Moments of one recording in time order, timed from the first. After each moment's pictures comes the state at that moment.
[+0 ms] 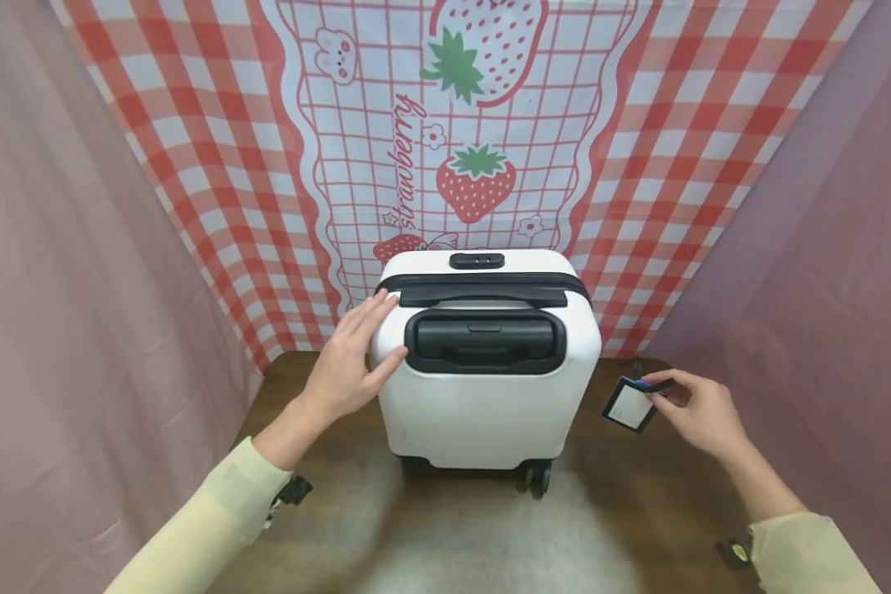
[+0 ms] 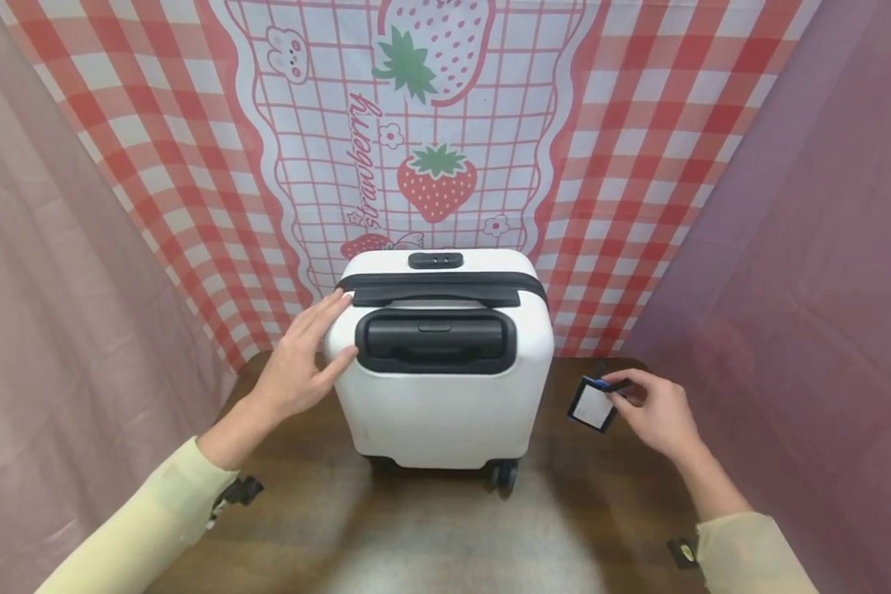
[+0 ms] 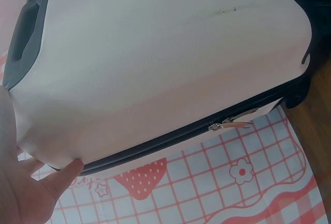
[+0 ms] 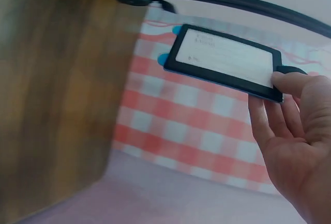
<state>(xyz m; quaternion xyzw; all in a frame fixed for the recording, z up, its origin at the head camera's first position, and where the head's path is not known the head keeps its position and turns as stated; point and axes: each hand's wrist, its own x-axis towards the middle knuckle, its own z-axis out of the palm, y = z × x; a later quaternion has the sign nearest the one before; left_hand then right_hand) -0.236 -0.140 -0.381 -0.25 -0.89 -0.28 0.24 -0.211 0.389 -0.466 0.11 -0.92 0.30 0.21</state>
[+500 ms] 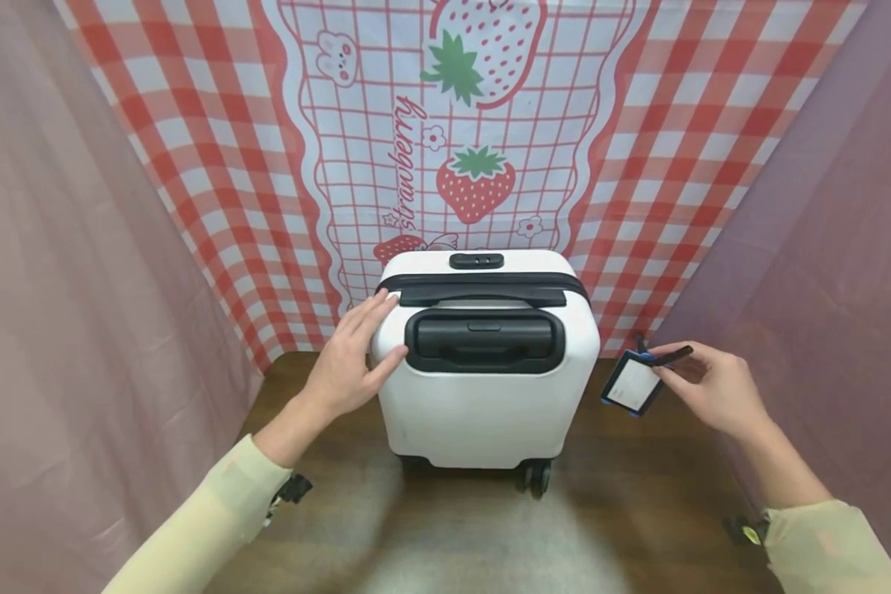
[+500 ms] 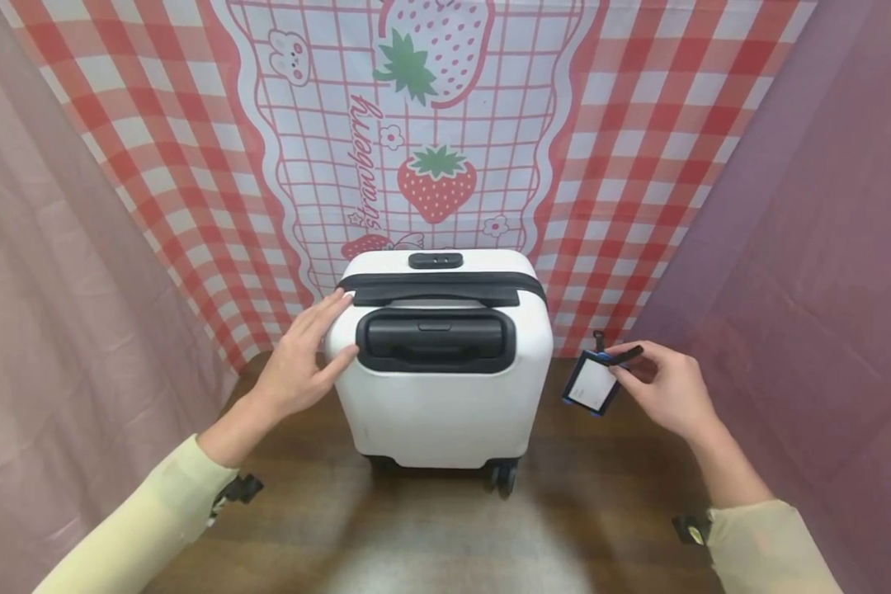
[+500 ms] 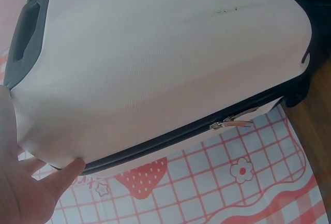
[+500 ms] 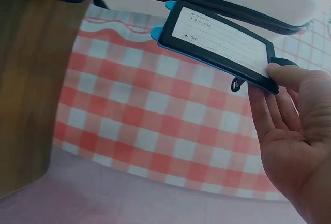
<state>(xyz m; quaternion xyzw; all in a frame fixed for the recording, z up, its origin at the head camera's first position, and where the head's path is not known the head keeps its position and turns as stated) -0.236 -0.141 -0.380 -0.26 -0.89 -0.27 0.24 -0.208 0.377 -0.410 0.14 -0.90 0.31 0.26</state>
